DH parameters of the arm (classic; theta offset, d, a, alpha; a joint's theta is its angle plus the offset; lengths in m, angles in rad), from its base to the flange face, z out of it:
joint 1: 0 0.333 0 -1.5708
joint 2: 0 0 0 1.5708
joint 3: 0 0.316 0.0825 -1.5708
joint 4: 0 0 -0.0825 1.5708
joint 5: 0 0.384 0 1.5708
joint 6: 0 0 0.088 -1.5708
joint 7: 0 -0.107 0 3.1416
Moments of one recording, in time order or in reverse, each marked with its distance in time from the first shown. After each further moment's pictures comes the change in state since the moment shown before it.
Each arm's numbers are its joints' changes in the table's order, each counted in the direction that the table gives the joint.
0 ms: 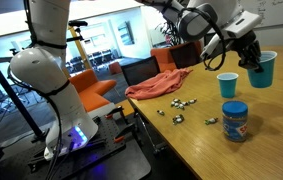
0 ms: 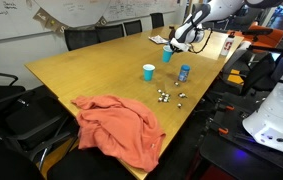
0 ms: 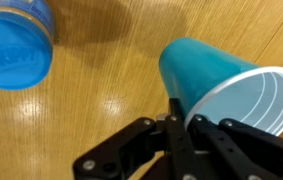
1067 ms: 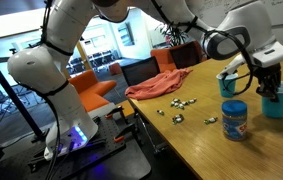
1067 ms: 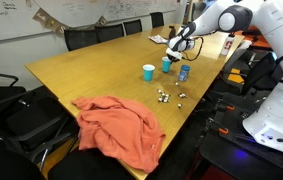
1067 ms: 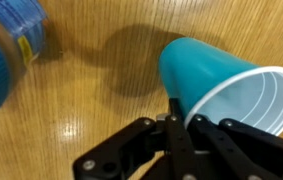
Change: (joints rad) arm -0.091 0.349 0.002 -0.380 0.002 -0.229 -0.111
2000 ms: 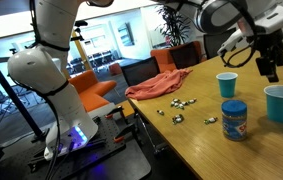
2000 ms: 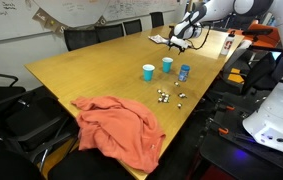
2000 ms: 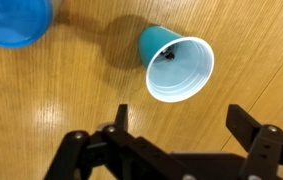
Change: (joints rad) arm -0.001 -0.236 0.002 0.141 -0.046 -0.021 0.111
